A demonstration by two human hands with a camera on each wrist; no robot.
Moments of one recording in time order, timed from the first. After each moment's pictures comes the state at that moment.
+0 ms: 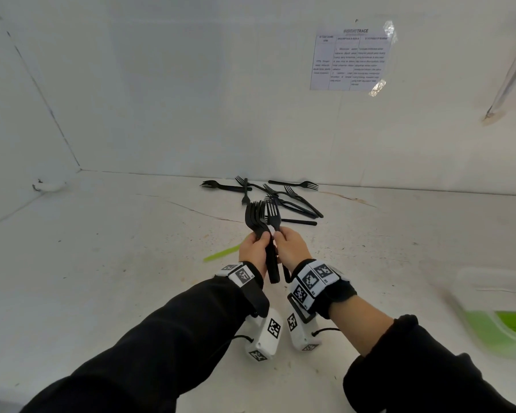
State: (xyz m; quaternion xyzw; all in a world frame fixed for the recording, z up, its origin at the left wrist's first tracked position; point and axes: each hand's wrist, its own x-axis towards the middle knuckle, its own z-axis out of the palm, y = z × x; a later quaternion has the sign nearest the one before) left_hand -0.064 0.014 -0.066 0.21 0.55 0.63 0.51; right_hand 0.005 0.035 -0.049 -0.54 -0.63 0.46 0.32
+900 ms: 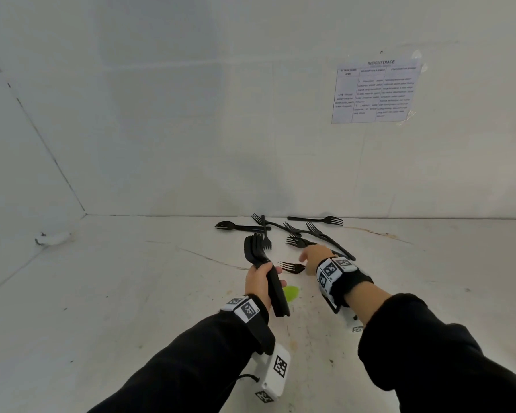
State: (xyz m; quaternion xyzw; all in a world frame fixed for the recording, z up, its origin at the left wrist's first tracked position) left_hand -0.139 0.077 -0.056 0.15 0.56 0.60 0.55; right_hand -0.028 0.173 -0.041 -0.59 -0.78 0.21 -0.06
